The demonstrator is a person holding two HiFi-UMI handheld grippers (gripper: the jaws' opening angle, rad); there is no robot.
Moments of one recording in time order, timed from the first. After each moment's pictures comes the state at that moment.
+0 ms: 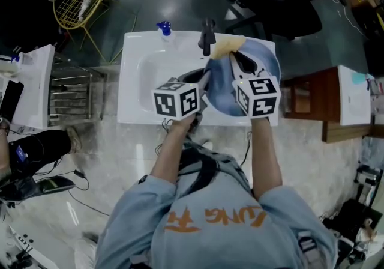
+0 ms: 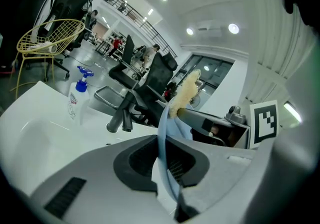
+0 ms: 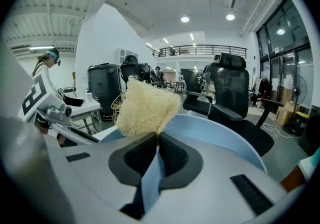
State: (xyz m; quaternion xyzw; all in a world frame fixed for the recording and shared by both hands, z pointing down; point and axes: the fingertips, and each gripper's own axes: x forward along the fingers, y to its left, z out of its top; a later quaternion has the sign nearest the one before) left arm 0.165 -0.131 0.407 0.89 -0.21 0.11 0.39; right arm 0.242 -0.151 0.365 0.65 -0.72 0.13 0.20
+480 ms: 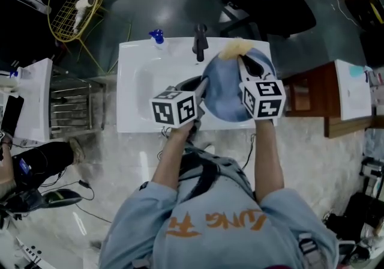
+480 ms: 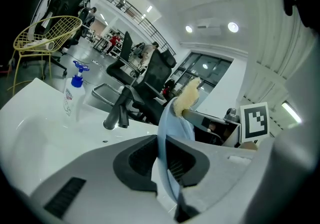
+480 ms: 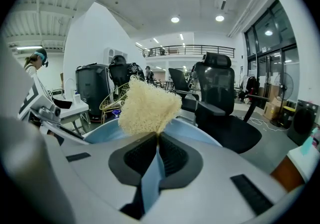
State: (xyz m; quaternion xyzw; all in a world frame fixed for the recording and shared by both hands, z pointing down) left arm 0.171 -0.124 0.413 0.89 -0.19 0.12 0.39; right arm 0.289 -0.136 0.368 0.69 -0.68 0.15 0.19
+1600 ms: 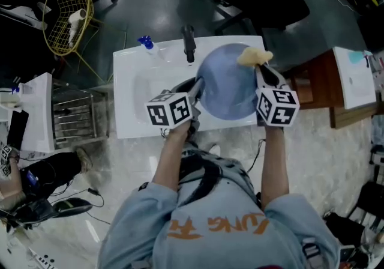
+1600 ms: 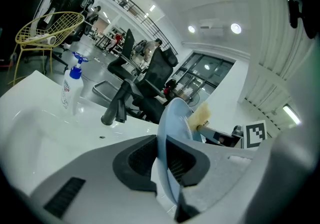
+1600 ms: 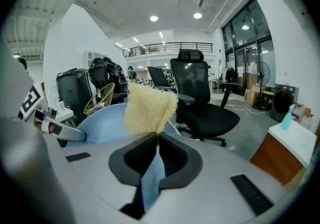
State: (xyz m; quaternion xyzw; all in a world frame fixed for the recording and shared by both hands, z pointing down) left arm 0.185 -0.116 0.423 0.89 -0.20 0.12 0.41; right arm 0.364 -0.060 0.383 0.76 -0.61 0.19 0.15
